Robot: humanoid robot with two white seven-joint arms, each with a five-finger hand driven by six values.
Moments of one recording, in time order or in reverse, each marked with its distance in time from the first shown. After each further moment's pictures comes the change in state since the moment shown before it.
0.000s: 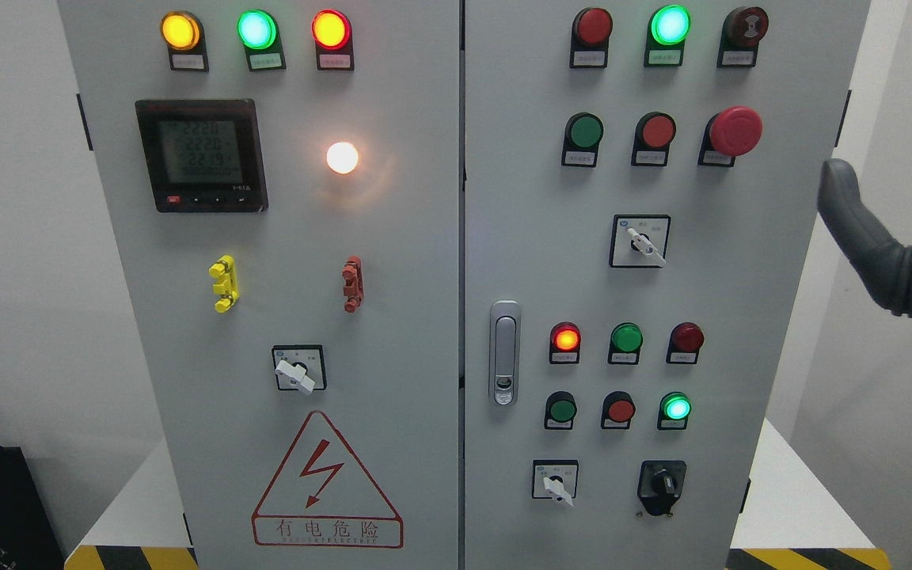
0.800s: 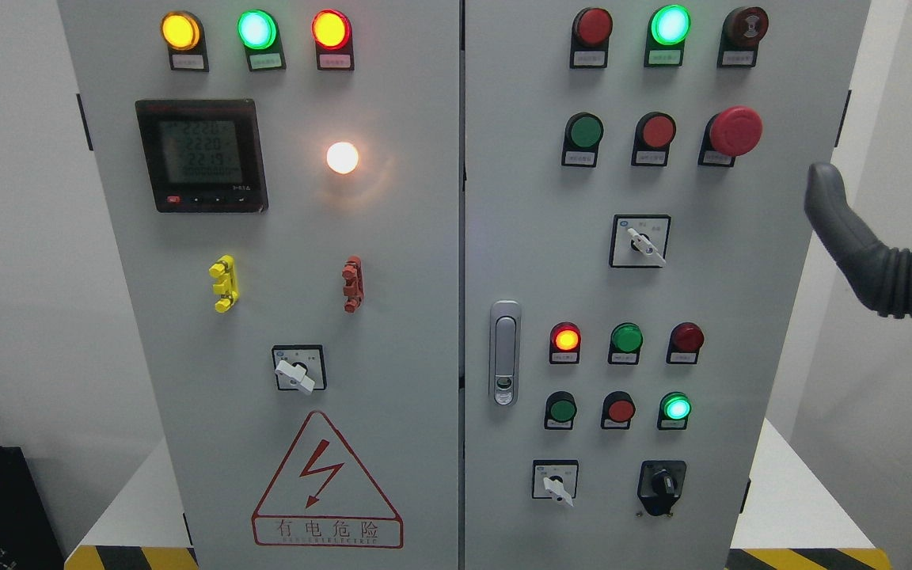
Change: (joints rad) left arm 0.000 0.000 0.000 0.000 0.000 0.000 -0.001; right arm 0.001 0.006 0.014 0.011 -0.006 0.003 -0.025
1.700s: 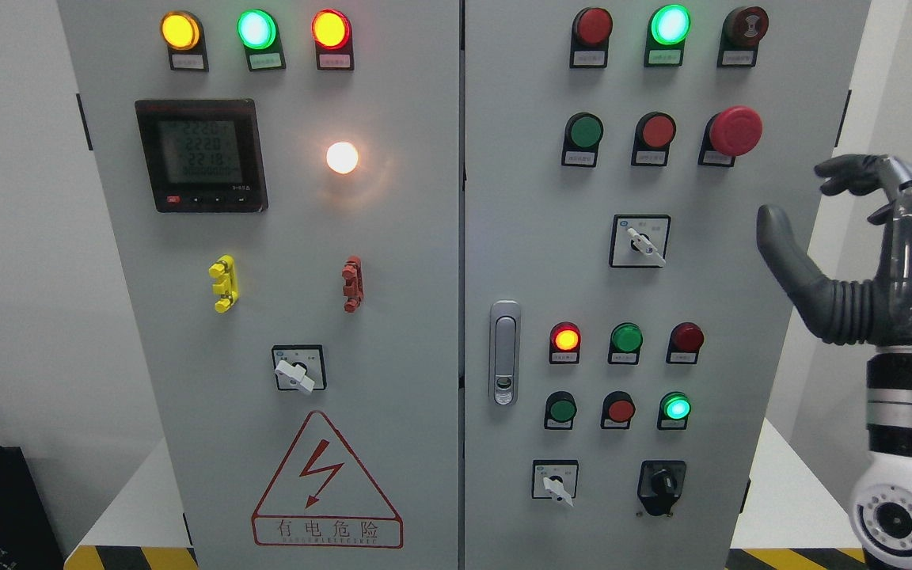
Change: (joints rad) left arm 0.000 0.000 0.000 0.000 0.000 0.000 0.004; right arm 0.068 0.137 0.053 0.047 -0.029 0.176 -0.009
